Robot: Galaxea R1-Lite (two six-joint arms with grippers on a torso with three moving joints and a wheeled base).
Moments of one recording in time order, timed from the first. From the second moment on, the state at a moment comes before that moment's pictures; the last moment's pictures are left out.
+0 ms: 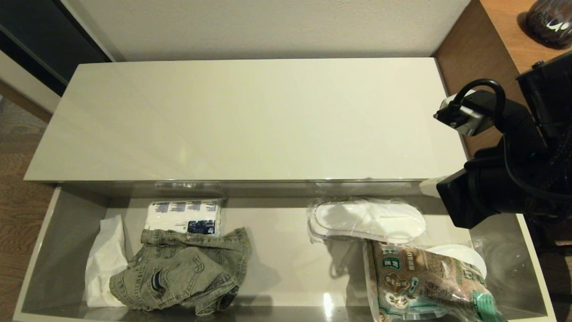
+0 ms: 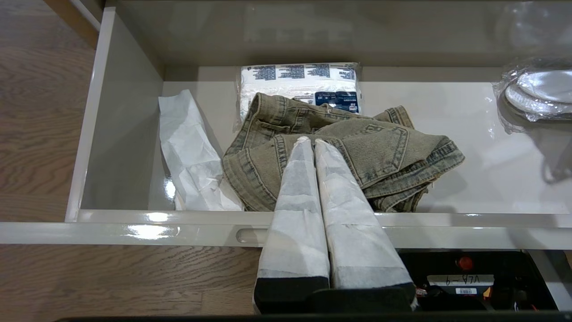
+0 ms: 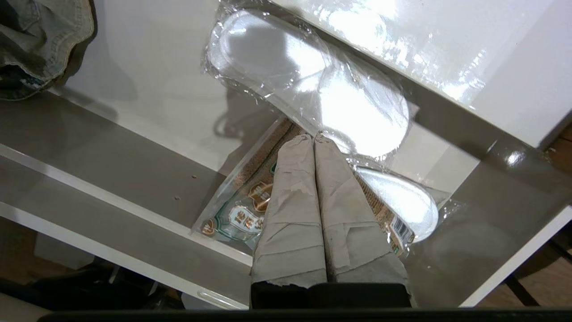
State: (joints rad) left arm 0.00 0.00 0.00 -0.03 0.01 -0.01; right arm 0.70 1.44 -1.25 0.48 -0.34 -0.02
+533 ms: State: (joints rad) left arm 0.00 0.00 0.00 -0.03 0.01 -0.01; right arm 0.69 1.54 -1.02 0.45 -0.26 -0.18
